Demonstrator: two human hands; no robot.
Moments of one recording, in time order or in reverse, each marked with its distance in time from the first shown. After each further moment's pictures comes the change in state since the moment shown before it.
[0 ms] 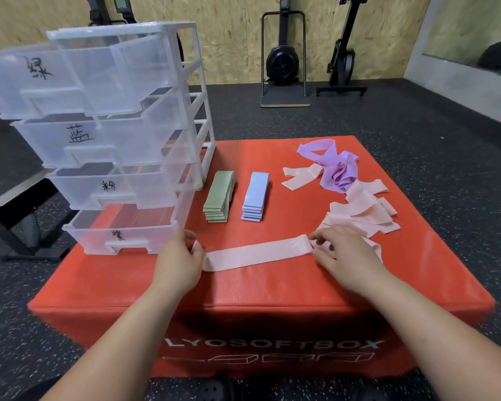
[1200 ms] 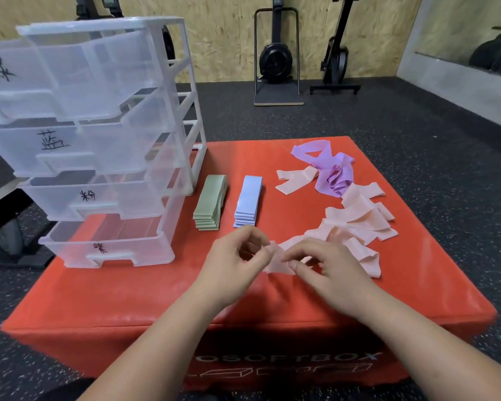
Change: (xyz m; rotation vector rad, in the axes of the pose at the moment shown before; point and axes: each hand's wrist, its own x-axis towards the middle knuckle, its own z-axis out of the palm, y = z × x) left_hand -0.033 0.097 0.030 -0.521 -0.338 0.406; right_hand -0.006 -0.033 -0.008 0.360 -0.036 -0.251
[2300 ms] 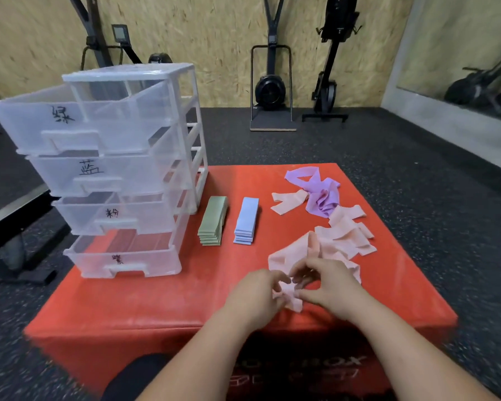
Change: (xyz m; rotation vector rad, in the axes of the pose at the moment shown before) left_hand -0.015 -0.006 0.036 0.569 -0.321 -0.045; right_hand -0.018 -0.005 -0.017 0.065 -0.060 0.207
